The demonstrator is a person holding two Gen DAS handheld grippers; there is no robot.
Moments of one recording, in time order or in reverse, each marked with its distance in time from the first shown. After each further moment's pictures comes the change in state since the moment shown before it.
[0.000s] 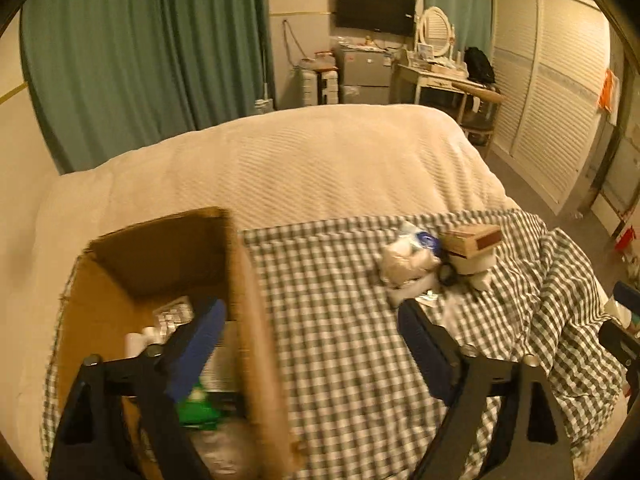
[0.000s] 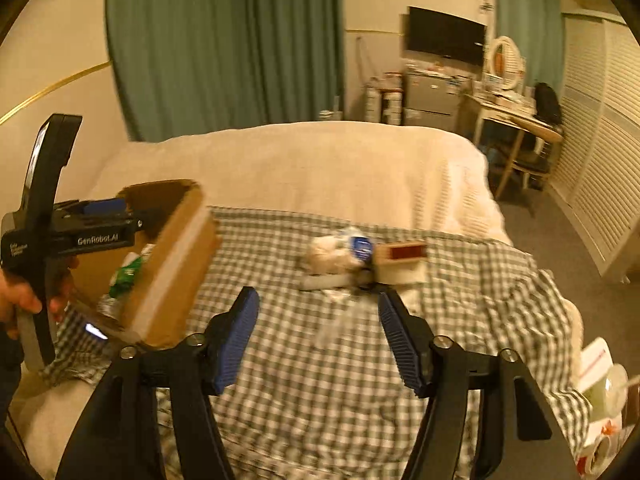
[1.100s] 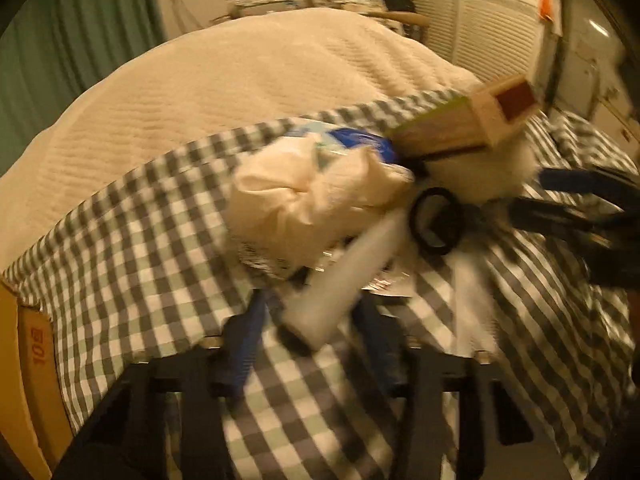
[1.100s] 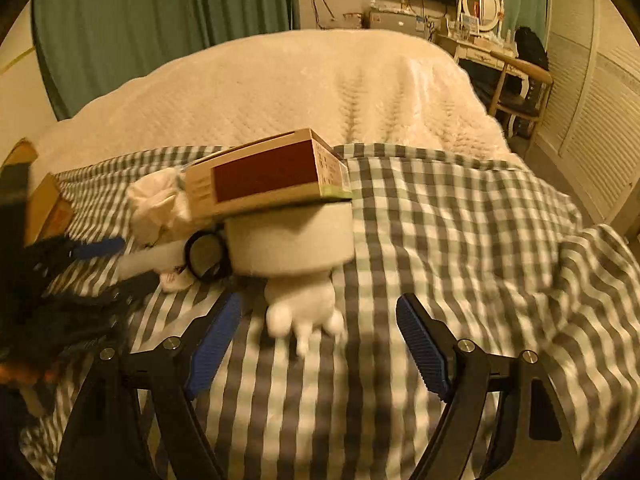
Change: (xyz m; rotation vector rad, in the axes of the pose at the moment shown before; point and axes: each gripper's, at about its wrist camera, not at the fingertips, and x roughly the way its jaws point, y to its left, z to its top) left arm 0.213 -0.115 -0.046 0.283 0.103 -0.187; right arm 0.240 -0.127 -0.037 0.076 0.165 -0.055
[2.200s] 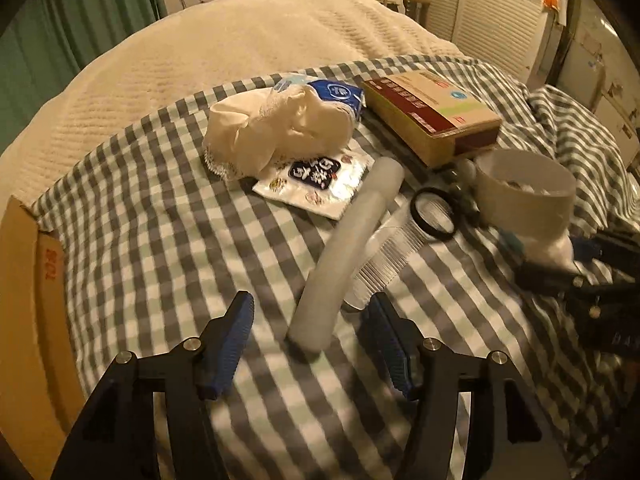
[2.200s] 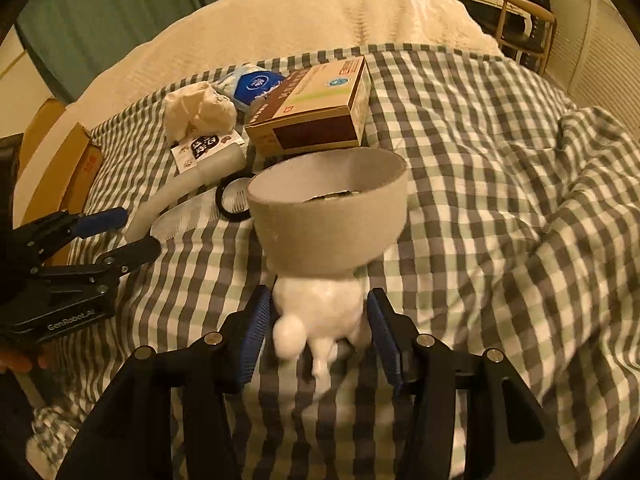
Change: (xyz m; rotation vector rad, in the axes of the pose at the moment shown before) left arm -0.027 -0.004 -0.033 -0.050 0.100 -0.011; right arm -0.031 0.021 -0.072 0.096 0.194 0.070
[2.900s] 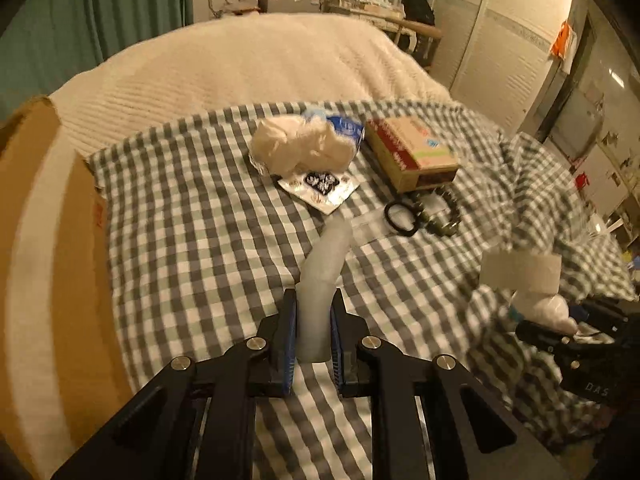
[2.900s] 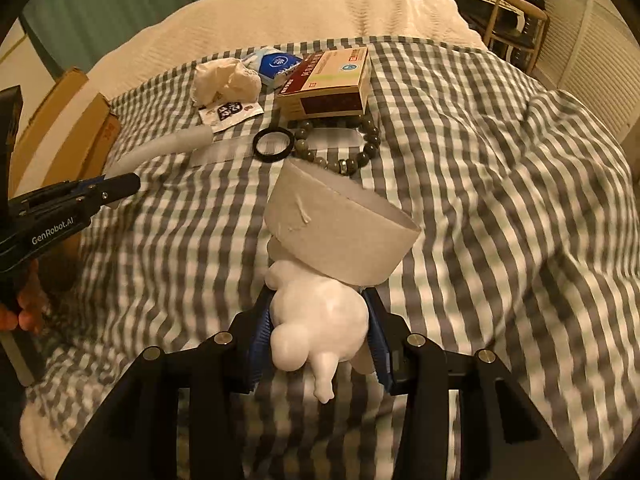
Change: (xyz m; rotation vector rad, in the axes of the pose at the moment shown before) left arm -0.087 0.025 -0.026 -0.136 -0.051 -0.076; right arm -0.059 0.019 -0.045 -0.002 0.042 -0.051
